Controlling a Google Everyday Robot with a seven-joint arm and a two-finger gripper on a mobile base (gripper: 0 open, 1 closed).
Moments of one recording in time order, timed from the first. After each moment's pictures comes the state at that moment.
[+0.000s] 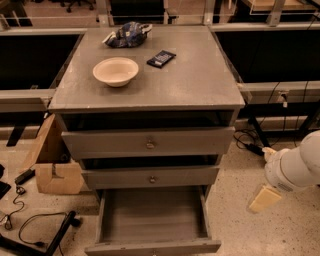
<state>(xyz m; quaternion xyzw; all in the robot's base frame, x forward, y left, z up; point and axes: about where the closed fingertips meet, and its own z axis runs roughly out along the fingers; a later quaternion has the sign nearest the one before) 0.461 -0.288 0.695 -0.53 0.82 -0.05 0.20</state>
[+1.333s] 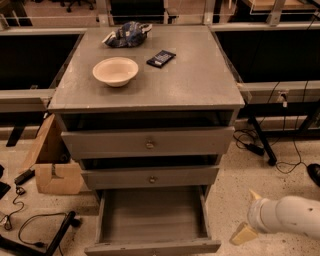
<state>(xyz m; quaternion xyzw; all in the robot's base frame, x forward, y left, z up) 0.442 -0.292 0.495 -0.50 0.83 0.00 0.24</state>
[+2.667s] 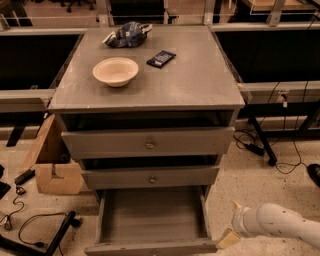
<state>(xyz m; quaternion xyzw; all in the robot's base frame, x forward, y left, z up) 0.459 -0.270 0.372 -0.51 0.83 0.07 0.24</state>
